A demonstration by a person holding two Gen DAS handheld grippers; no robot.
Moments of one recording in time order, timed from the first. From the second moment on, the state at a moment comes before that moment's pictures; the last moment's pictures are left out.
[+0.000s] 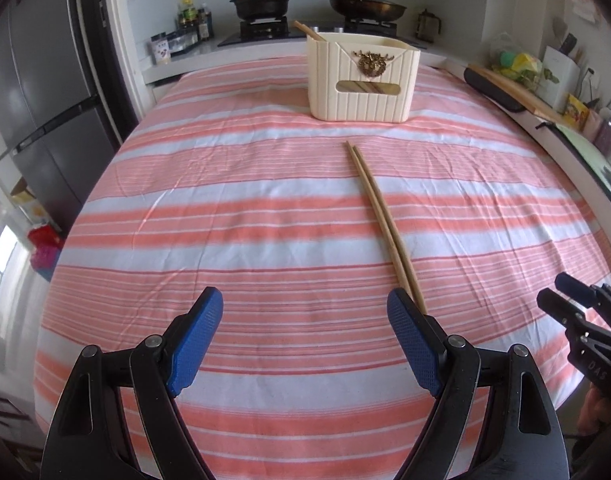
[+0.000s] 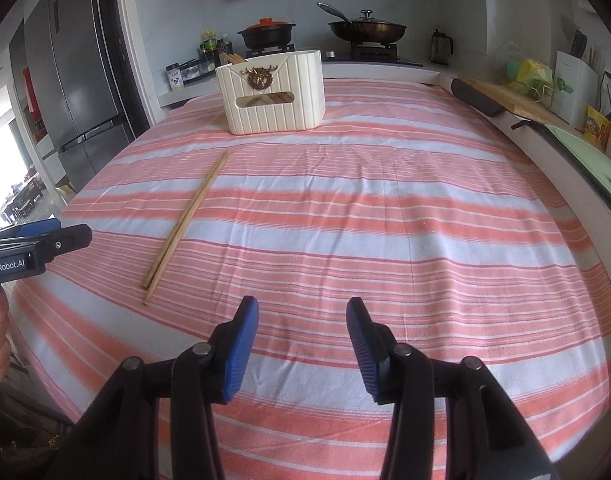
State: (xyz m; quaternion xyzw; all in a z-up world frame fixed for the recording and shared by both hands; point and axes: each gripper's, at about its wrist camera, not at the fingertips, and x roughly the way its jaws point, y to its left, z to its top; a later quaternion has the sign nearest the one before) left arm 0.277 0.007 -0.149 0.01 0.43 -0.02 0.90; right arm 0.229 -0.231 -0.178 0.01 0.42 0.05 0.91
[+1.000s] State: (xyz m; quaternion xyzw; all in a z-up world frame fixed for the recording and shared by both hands) left arm 0.276 0.047 -0.163 -0.06 0.45 0.02 0.89; right arm 0.349 -0.096 -0.205 -0.09 0.50 0.15 0.85
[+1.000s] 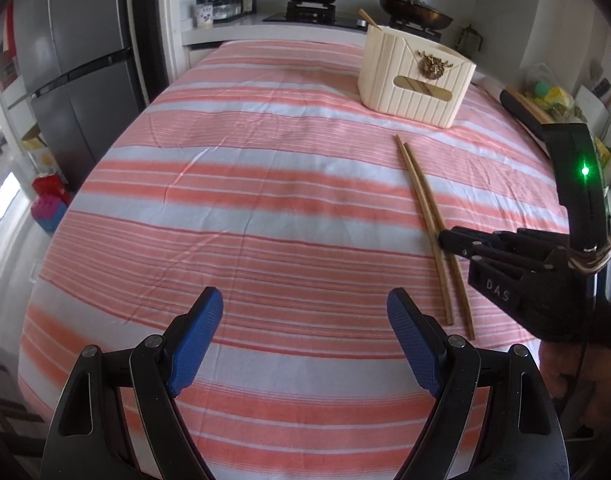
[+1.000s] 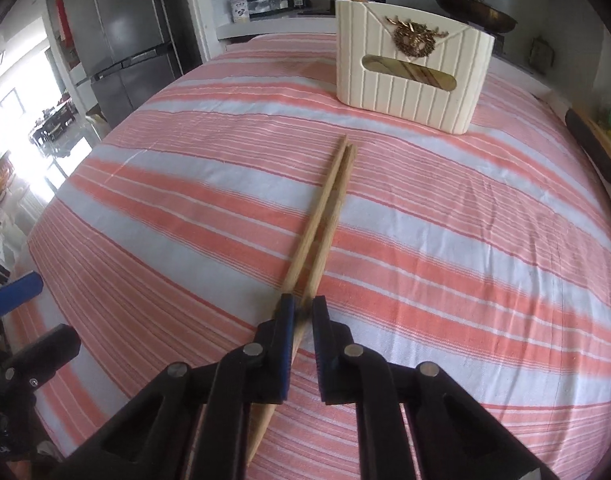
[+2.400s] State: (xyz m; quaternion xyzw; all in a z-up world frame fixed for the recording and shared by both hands) left arm 0.260 -0.018 -0.186 0.03 0.48 -0.04 0.88; right arm 0.244 -0.285 -0.194 0.02 0.48 -0.02 0.88
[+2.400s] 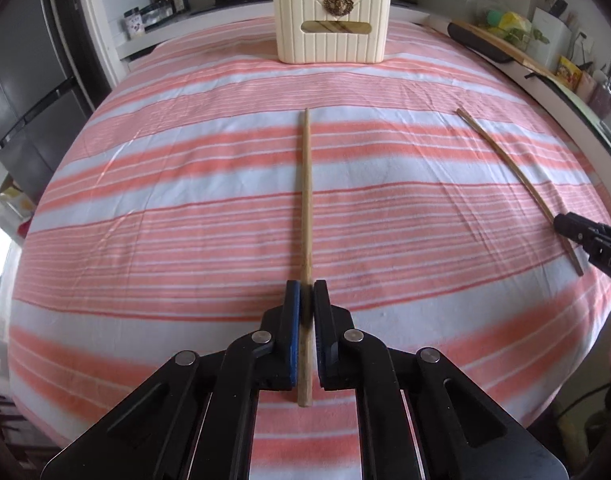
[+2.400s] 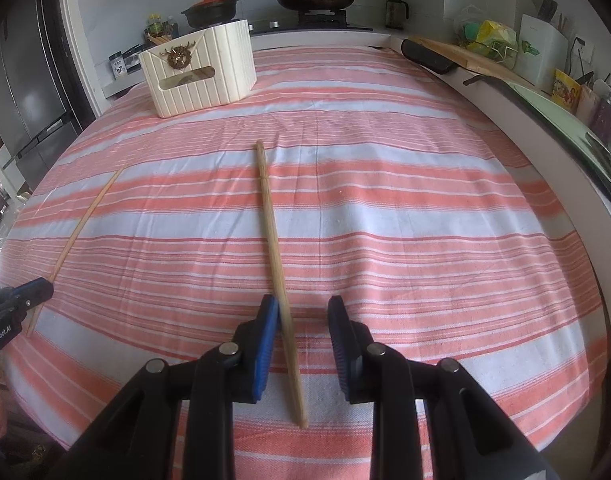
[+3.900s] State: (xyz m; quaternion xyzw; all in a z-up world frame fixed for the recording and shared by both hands) left arm 0.418 -0.020 -0.166 0.03 0.51 -0.13 0.85; right arm 0.433 -0.250 -0.186 -0.03 0.53 0.09 0.84
